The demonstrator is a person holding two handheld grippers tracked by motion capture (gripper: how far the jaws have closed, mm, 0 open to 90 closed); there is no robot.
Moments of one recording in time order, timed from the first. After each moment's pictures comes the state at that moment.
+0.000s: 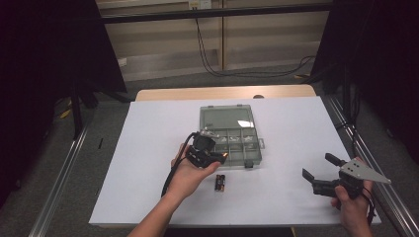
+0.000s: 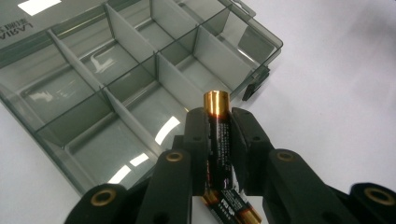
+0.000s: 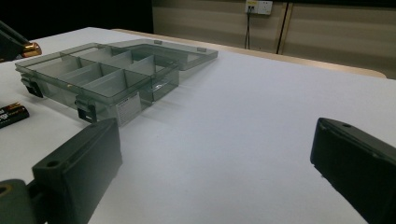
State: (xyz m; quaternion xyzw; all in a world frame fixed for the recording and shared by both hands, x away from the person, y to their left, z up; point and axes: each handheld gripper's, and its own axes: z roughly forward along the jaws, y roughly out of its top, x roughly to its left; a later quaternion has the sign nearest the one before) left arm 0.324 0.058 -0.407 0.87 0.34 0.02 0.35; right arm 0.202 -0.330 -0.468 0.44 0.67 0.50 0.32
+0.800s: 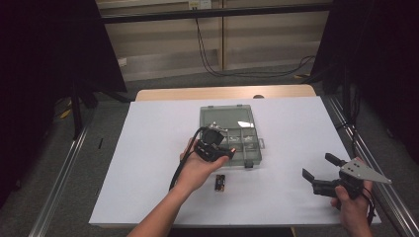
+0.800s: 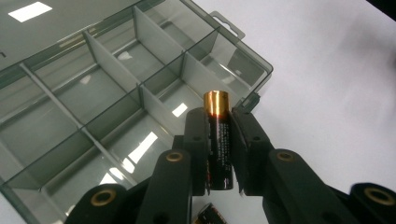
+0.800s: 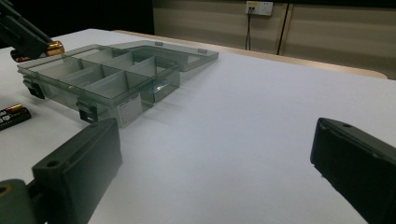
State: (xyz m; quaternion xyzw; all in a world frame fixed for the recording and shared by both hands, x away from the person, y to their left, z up) left arm 0.338 0.036 -0.404 0.87 0.33 0.01 0.36; right arm 0.201 -0.330 -0.467 0.44 0.67 0.50 0.32
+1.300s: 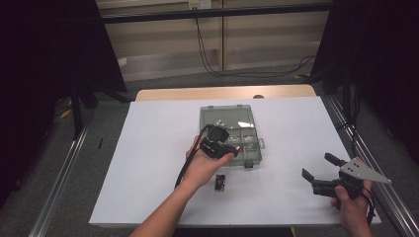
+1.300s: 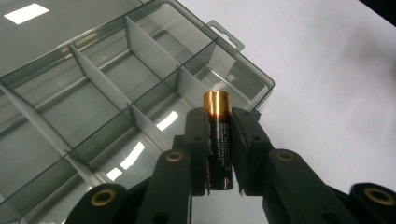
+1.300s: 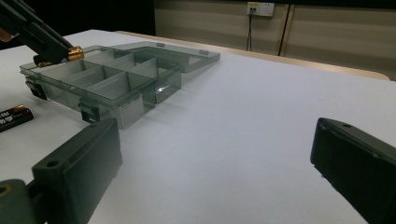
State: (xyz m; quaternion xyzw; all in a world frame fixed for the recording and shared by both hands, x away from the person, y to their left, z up) left arm 0.349 0.022 -0.413 0.87 0.33 0.00 0.36; right arm 0.202 -0.329 -0.467 0.44 0.67 0.51 0.32
